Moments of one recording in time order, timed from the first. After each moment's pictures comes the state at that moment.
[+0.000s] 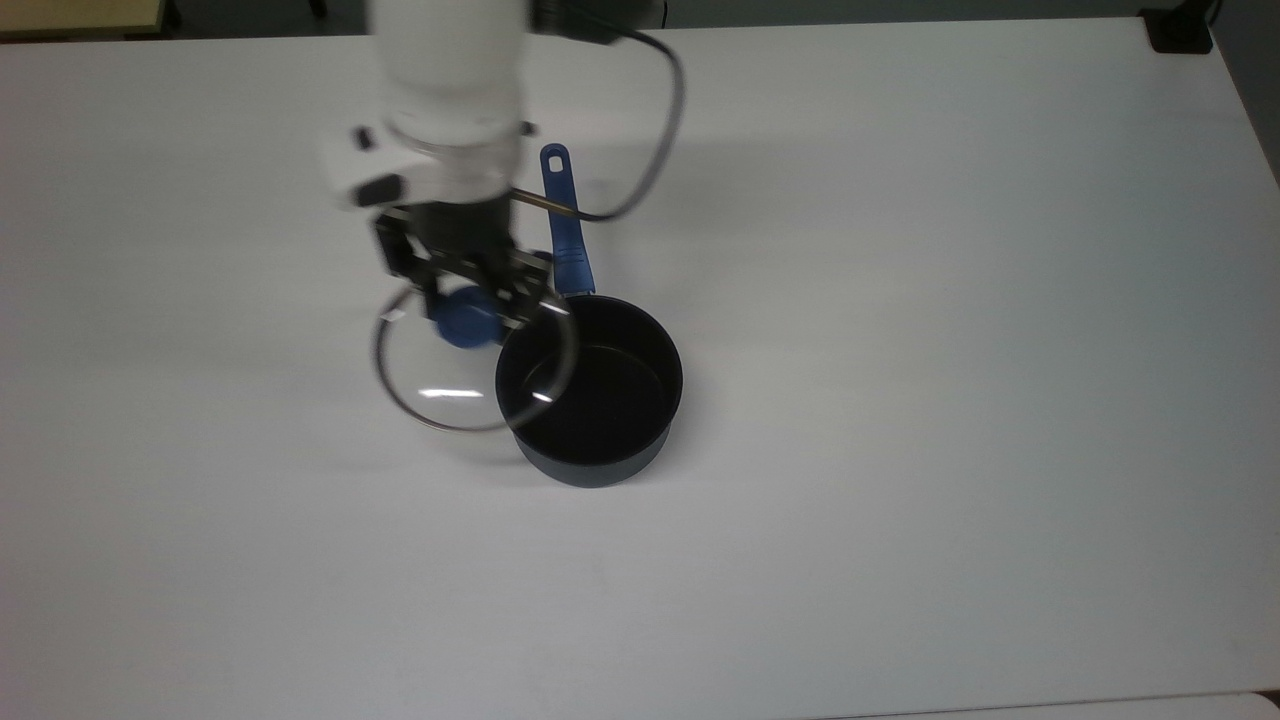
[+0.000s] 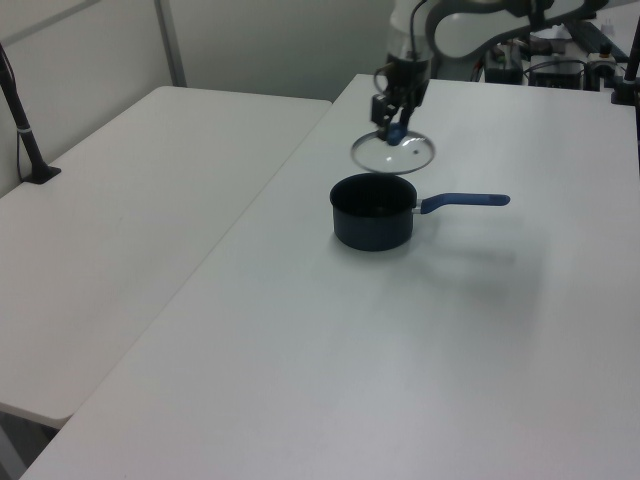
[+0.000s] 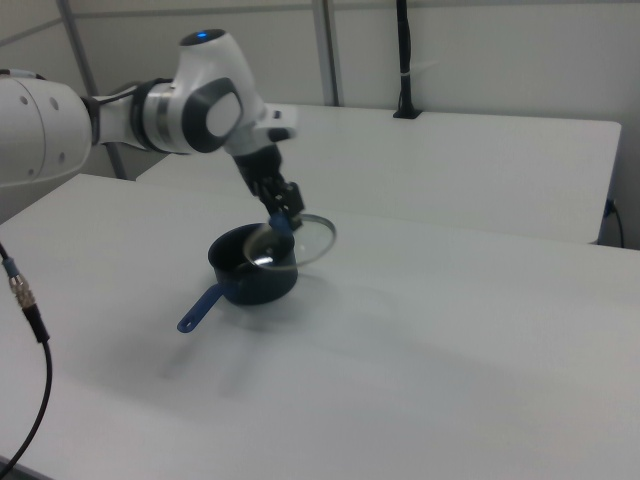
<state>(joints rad) 0.01 0.34 -0.03 -1.57 -0.09 2.13 0.35</state>
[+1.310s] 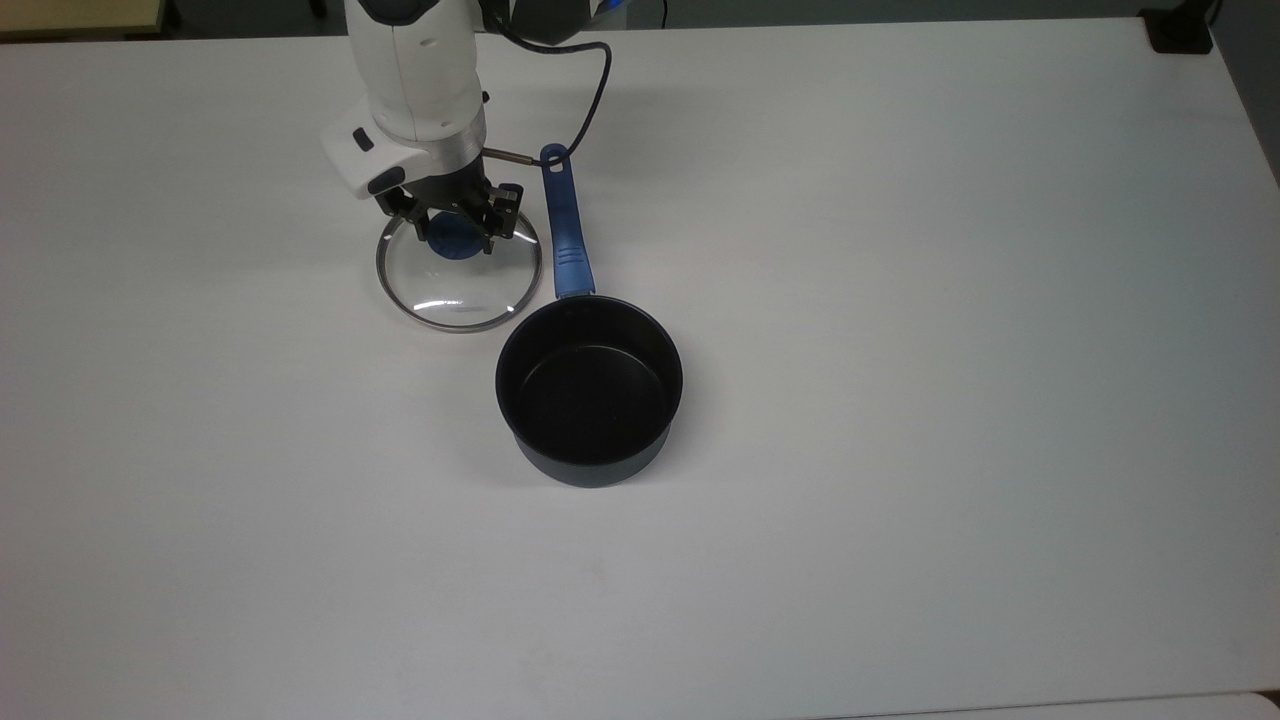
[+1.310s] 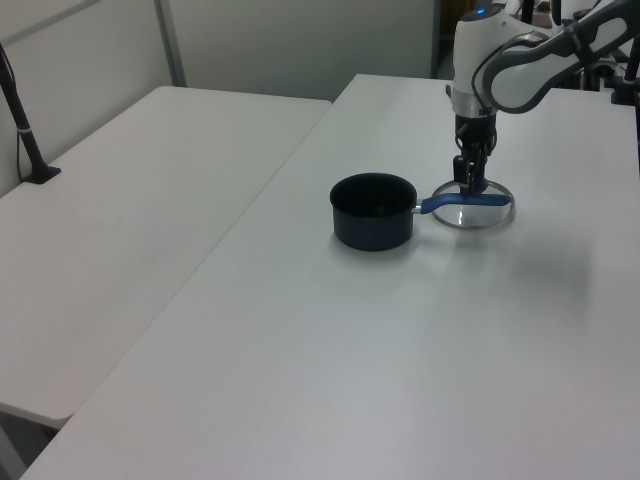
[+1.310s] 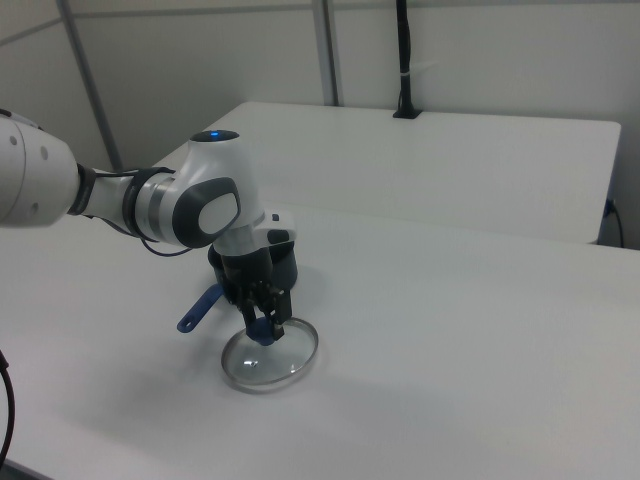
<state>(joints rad) -0.08 0.16 -0.02 -2.07 -0.09 2.21 0.10</state>
